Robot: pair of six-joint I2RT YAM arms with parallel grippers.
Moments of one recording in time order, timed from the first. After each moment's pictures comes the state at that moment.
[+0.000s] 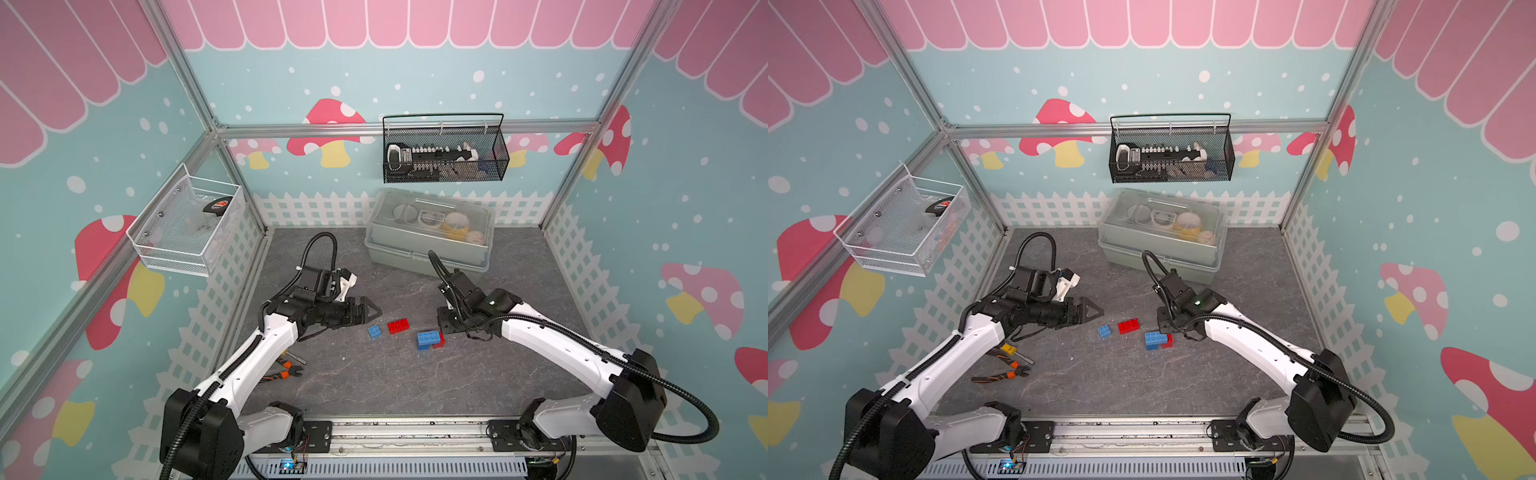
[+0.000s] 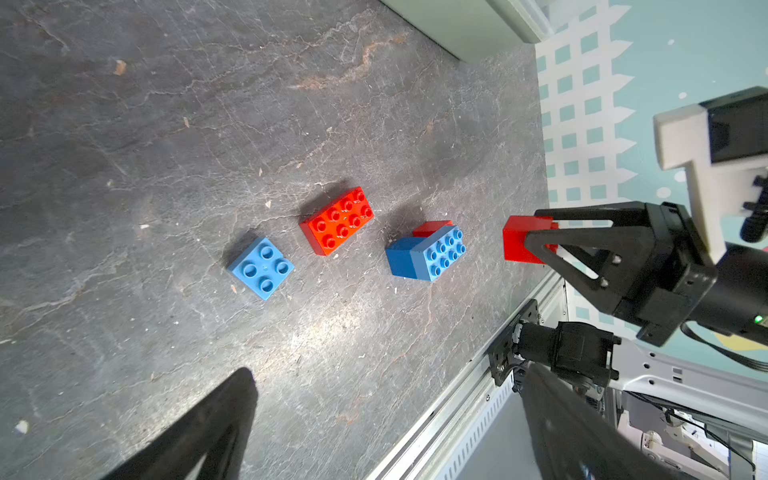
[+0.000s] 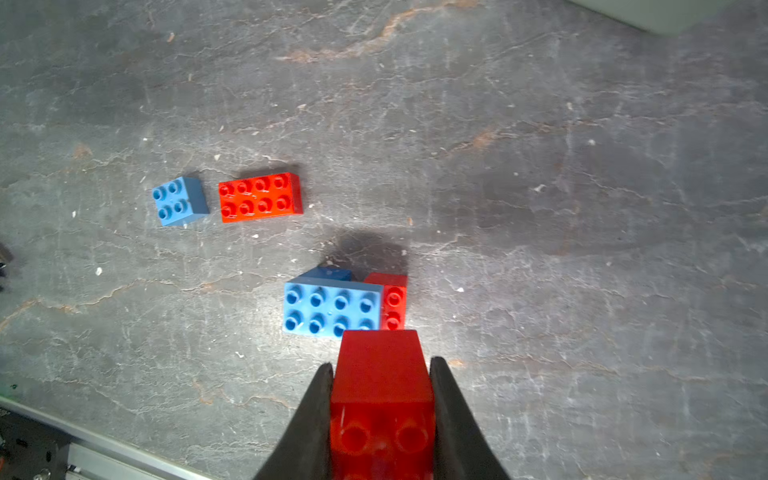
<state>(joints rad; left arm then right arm) -0.29 1.21 0.91 -0.63 0.63 -0.39 0.75 1.39 1.12 -0.85 0.11 0.53</state>
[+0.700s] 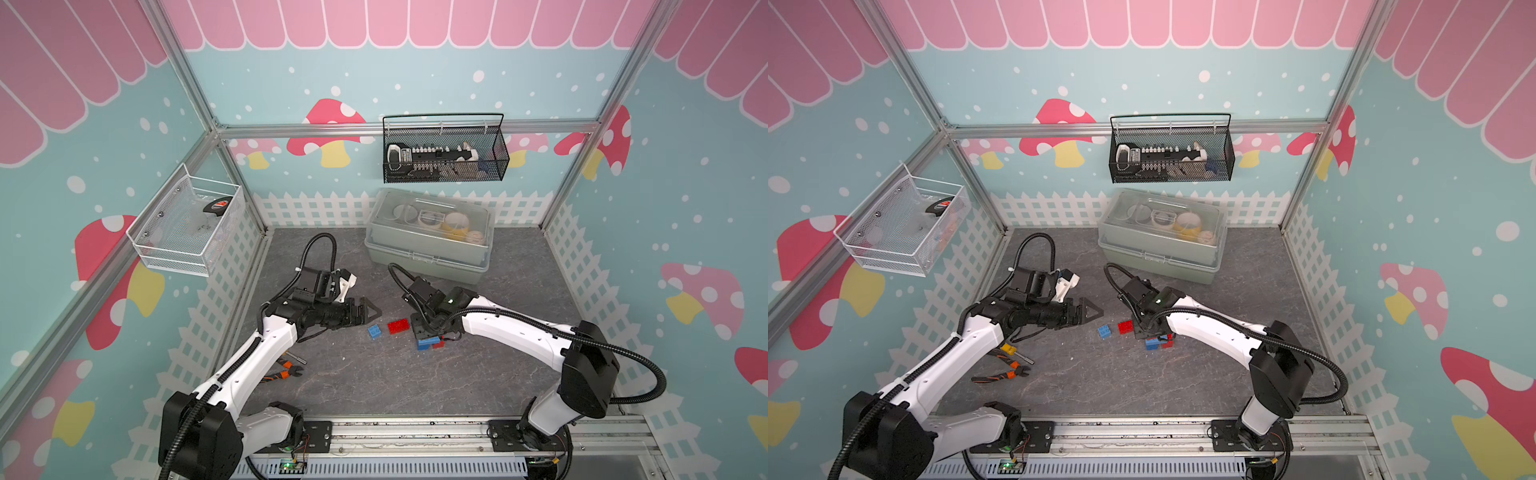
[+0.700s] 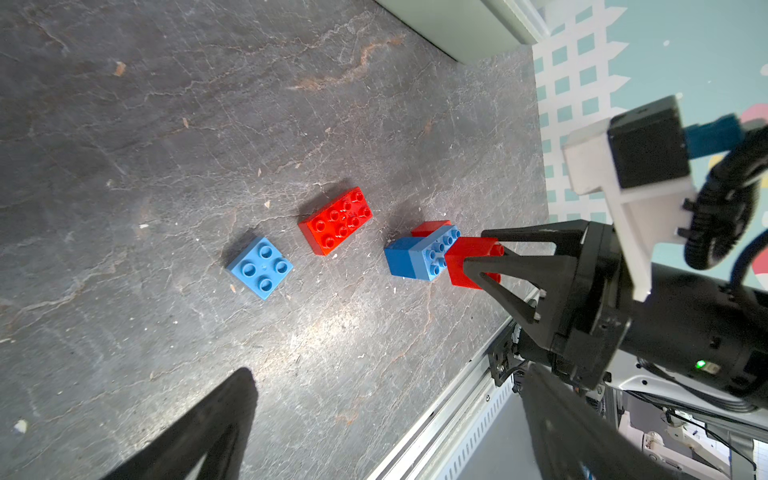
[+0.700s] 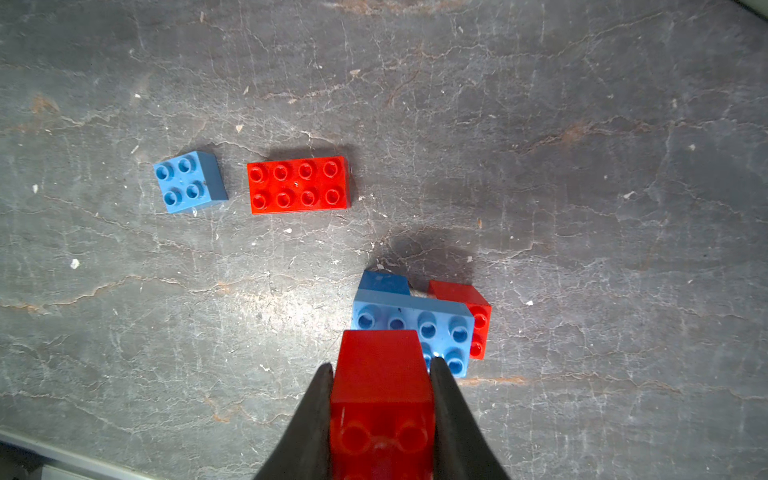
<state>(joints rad) -0.29 1.19 0.90 -0.63 0.63 -0.40 0.90 1.62 1.27 -0.89 0.18 0.62</state>
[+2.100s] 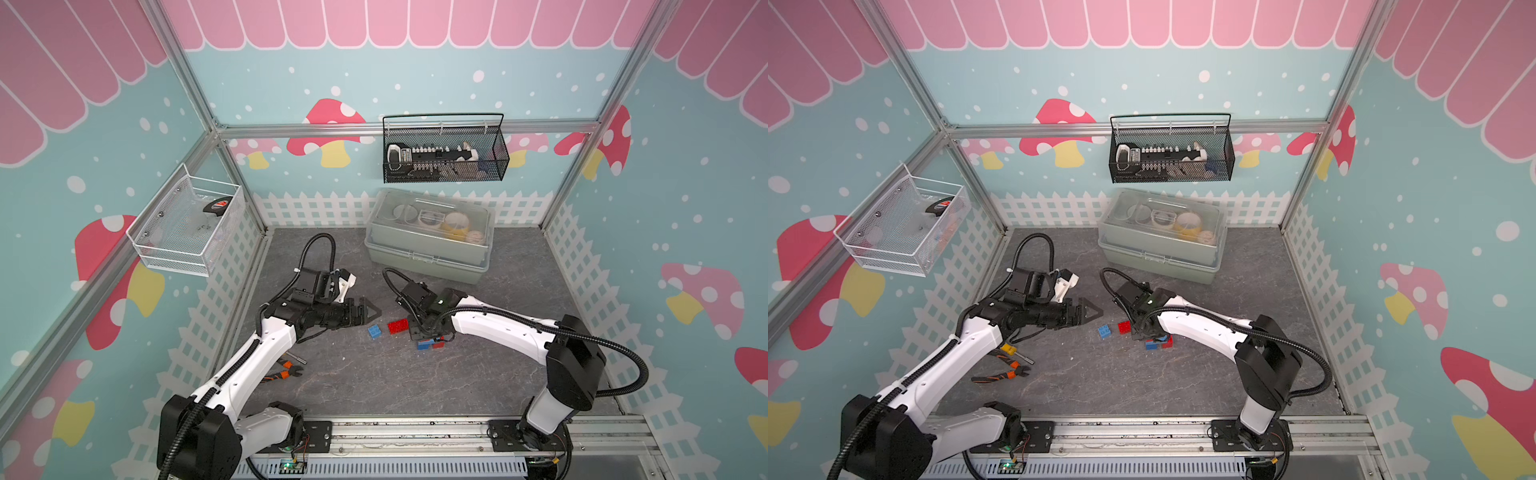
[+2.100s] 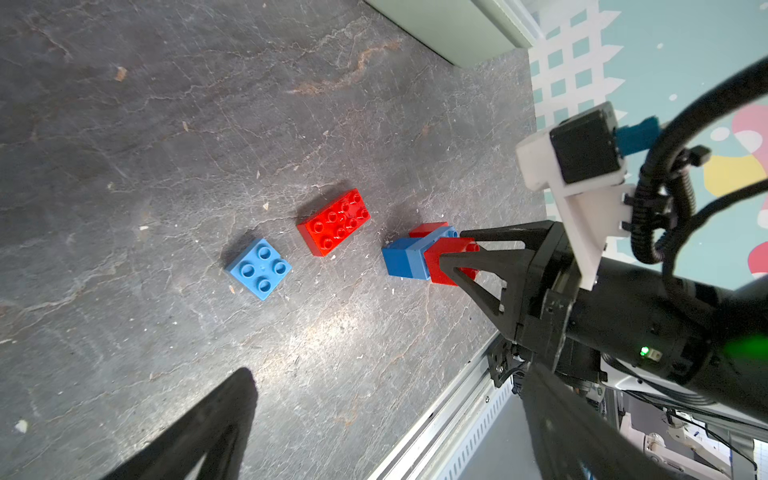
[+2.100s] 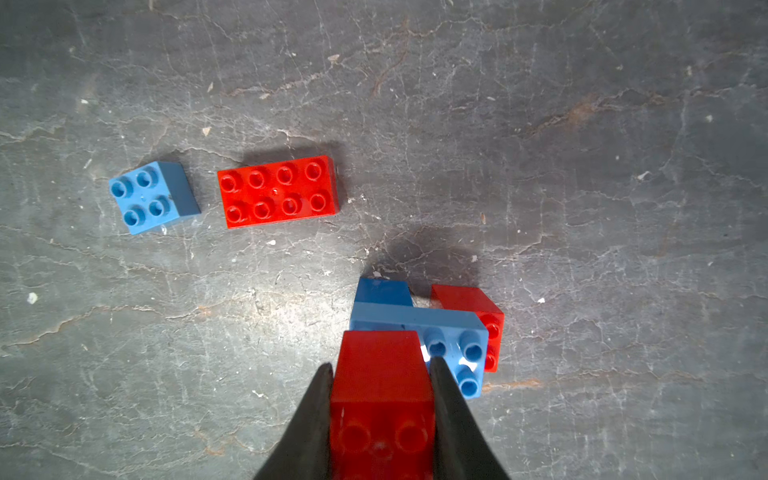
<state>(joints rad) -0.29 1.18 0.89 -0.62 0.63 -0.40 0.91 1.70 1.30 -0.90 0.21 0.70</state>
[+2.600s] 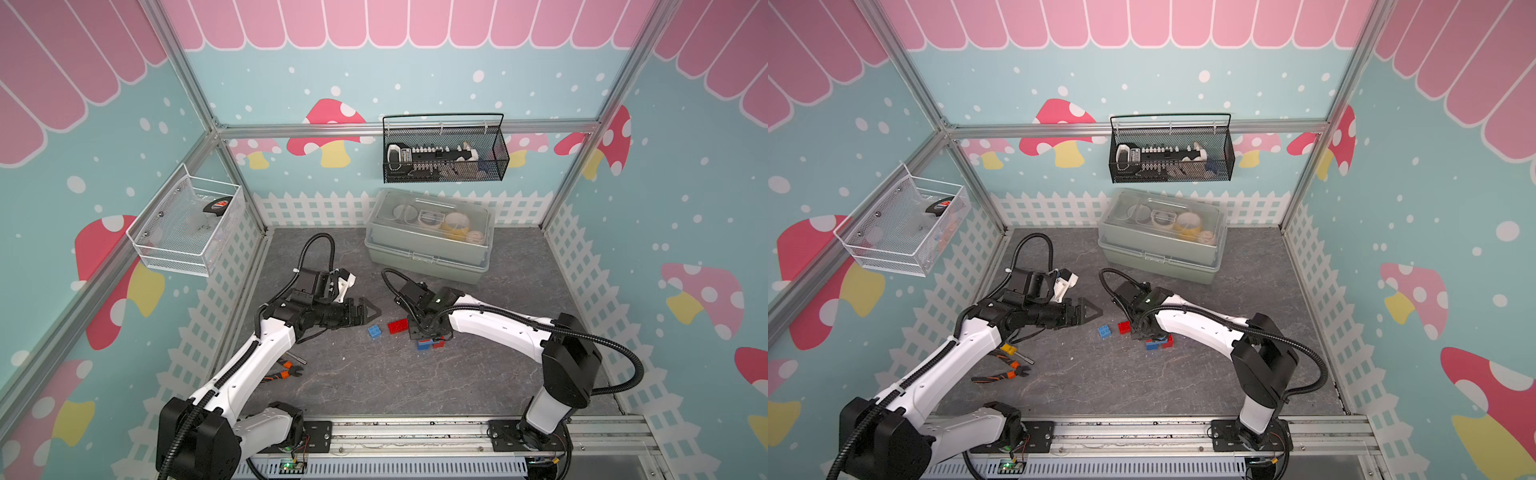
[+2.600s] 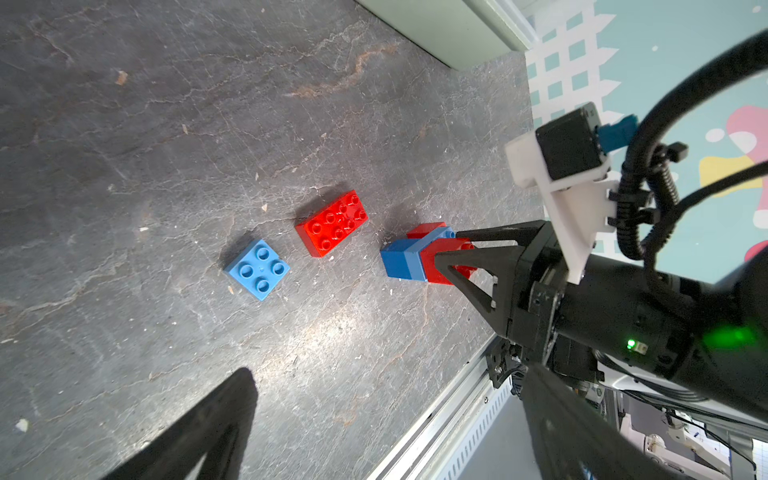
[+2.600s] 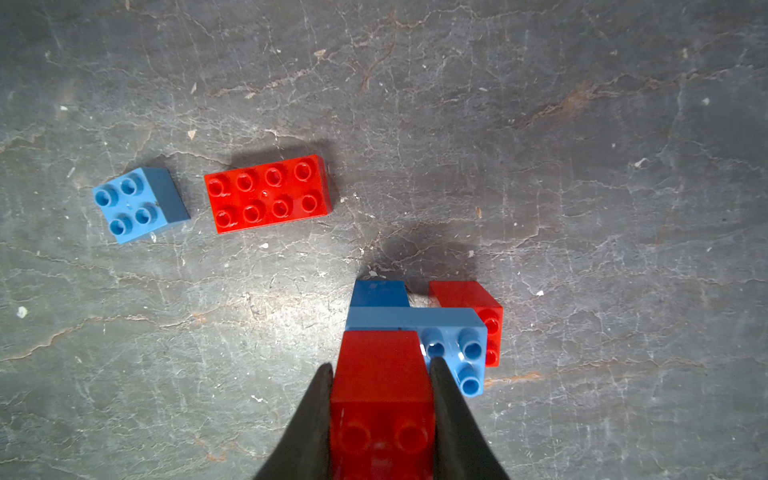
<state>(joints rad) -0.29 1.17 0.89 -0.62 0.63 -0.40 0.91 1.71 1.31 -0.92 0.21 0.72</state>
